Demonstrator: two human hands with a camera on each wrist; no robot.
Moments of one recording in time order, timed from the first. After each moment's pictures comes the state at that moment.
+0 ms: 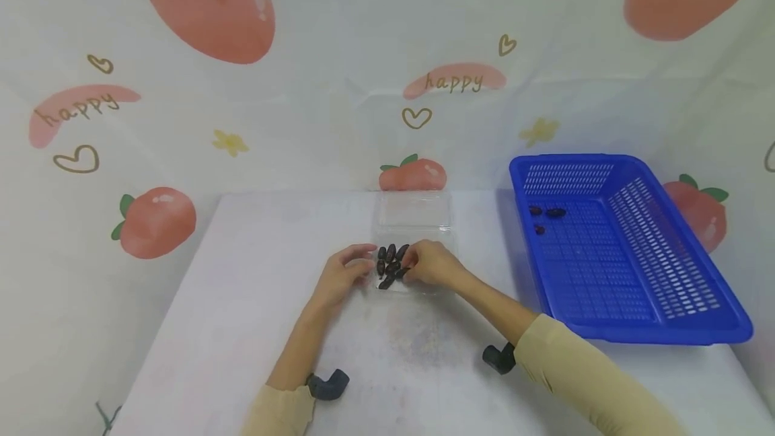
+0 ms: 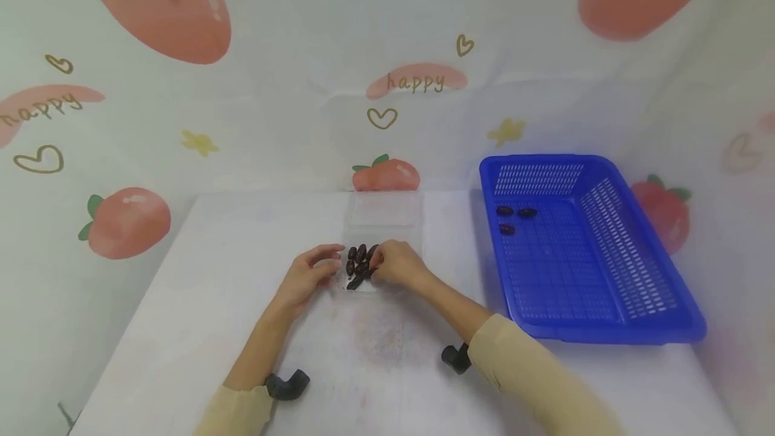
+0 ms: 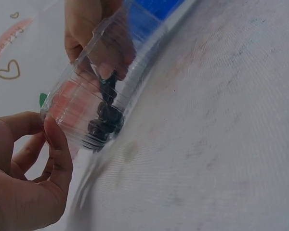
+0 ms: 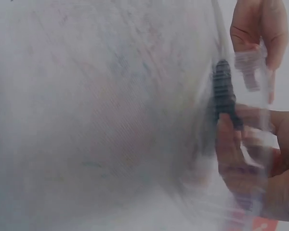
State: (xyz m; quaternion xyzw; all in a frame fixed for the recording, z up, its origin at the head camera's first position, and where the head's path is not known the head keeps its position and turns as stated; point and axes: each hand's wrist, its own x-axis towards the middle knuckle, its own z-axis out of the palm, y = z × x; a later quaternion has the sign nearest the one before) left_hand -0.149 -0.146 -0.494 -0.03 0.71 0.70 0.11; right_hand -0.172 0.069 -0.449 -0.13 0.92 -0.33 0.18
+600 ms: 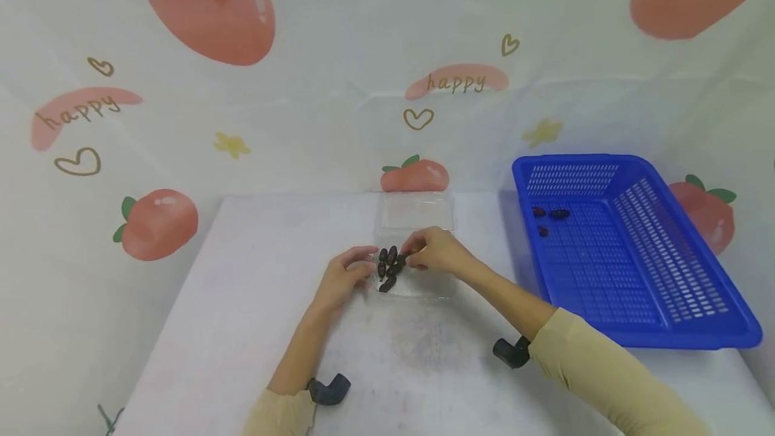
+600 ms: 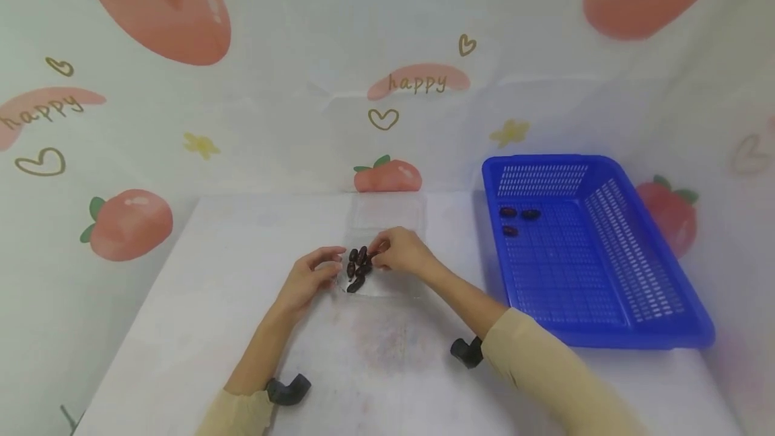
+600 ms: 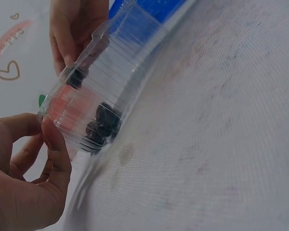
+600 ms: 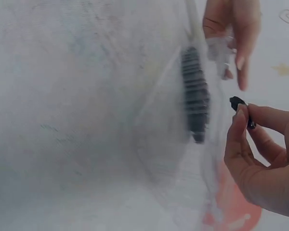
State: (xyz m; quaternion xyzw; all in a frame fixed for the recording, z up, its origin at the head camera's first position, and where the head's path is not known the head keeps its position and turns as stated) left_hand -0.145 -0.147 -0.492 -0.03 0.71 0.69 0.10; right_hand -0.182 0.080 -0.426 -0.11 0.87 -0.43 0.22
